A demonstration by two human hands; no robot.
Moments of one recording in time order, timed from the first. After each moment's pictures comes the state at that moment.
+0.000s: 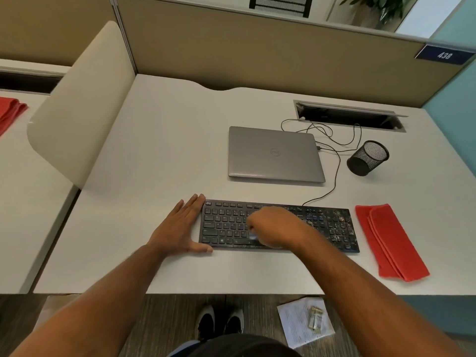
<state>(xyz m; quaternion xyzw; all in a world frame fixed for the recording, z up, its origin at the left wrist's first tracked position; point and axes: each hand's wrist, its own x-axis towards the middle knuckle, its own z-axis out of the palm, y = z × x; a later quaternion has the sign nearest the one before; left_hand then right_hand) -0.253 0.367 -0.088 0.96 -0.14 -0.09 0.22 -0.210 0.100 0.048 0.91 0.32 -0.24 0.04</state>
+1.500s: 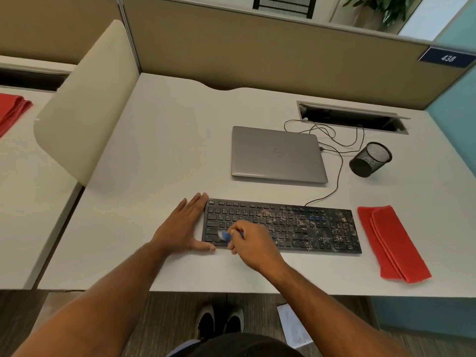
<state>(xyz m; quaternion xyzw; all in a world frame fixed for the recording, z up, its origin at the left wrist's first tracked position) -0.254 0.367 -0.090 0.96 -0.14 -0.09 0.21 -0.268 0.134 0.012 0.90 0.08 -0.24 -0.34</state>
